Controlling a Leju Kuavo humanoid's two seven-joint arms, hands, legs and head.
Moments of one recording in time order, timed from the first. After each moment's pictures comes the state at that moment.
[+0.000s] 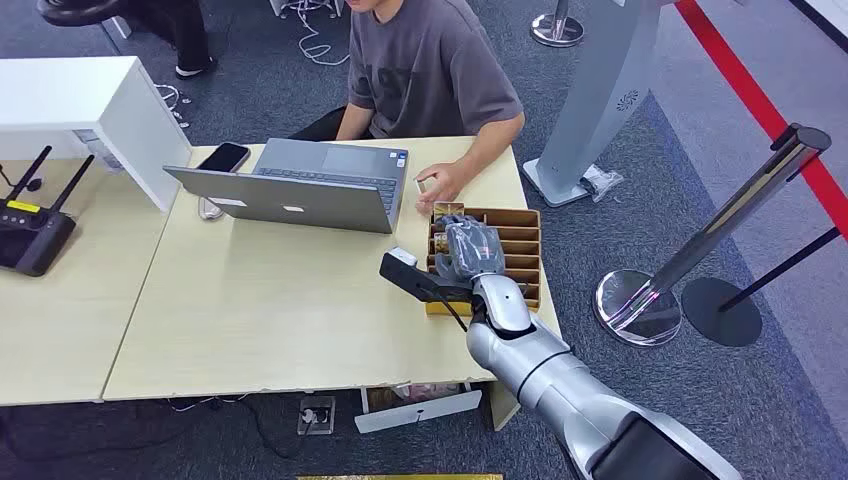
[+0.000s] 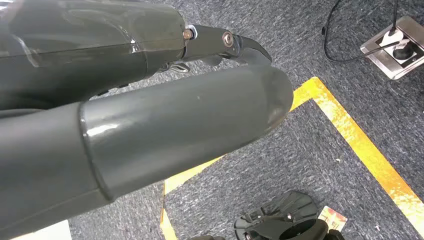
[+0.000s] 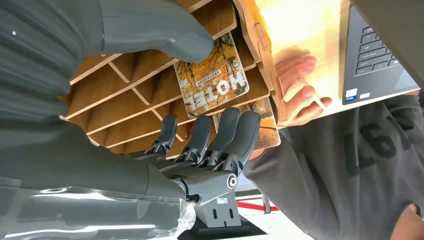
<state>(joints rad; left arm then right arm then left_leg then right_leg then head) -0.13 0.06 -1.11 -0.24 0.47 0.39 -0.13 -0.75 0.11 0.85 -0.65 0.74 -0.39 0.16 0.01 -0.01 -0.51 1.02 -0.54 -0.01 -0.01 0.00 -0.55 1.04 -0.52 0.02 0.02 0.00</state>
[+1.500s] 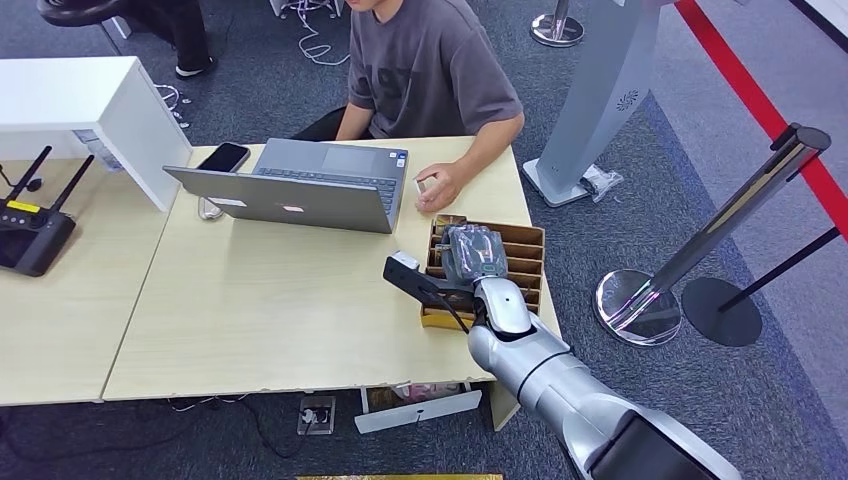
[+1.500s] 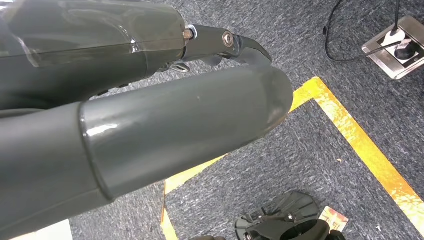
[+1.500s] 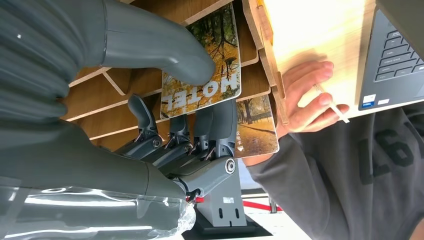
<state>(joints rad) -0.13 0.06 -1.11 -0.24 0.47 0.40 -0.13 -0.76 0.12 0.87 -0.61 0.75 -0.41 0.18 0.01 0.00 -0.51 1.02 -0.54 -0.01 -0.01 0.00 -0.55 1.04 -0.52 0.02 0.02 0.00</state>
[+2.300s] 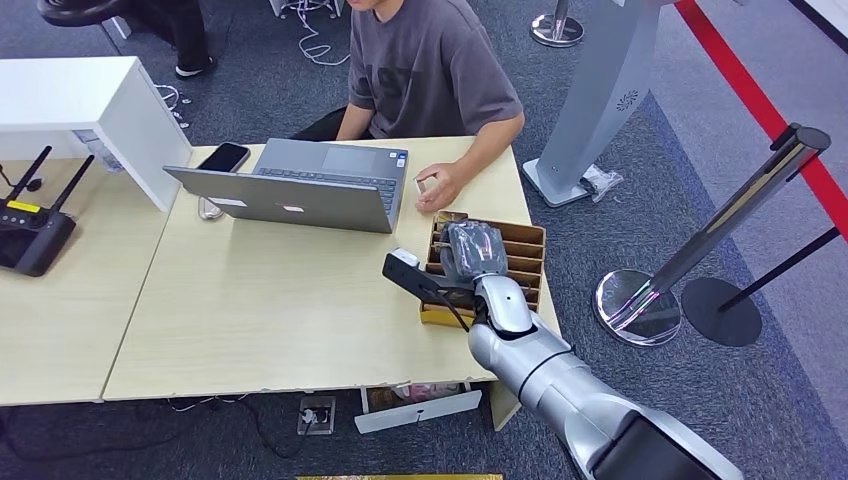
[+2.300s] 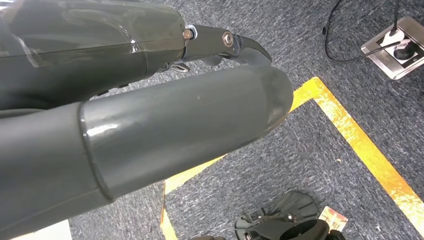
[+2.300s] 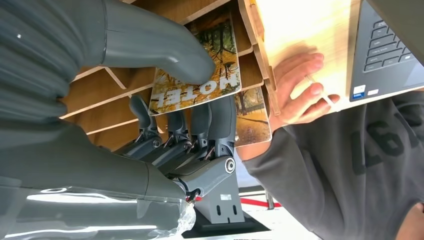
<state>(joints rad) -0.13 0.06 -1.11 -0.24 0.47 0.40 -0.13 -0.75 0.11 0.87 -0.64 0.73 -0.42 0.17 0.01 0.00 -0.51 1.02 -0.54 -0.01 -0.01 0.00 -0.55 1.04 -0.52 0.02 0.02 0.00</state>
